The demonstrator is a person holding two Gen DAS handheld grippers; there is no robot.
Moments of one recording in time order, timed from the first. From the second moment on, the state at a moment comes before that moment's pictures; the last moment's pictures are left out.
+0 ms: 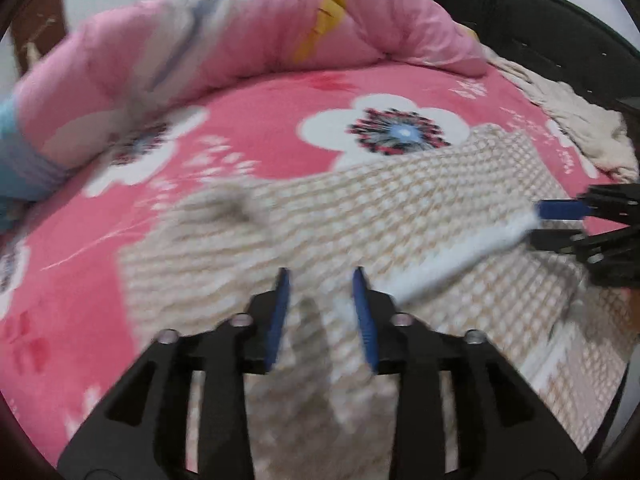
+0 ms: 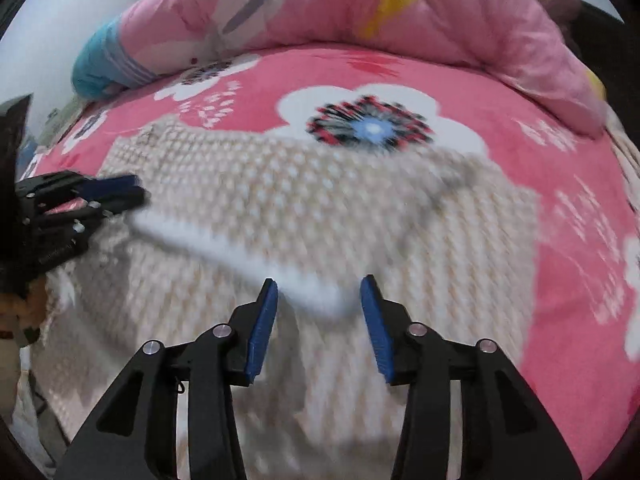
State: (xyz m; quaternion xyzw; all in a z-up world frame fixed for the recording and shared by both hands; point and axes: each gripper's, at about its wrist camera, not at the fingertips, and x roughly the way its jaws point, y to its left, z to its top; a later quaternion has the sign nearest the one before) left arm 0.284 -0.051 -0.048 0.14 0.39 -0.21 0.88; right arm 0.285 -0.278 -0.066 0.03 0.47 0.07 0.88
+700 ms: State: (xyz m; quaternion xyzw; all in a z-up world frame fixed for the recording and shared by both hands) left arm 0.127 -0.015 -0.102 0.09 0.44 -0.08 0.89; right arm 0.137 -0.223 -0.107 0.05 0.46 0.08 0.88
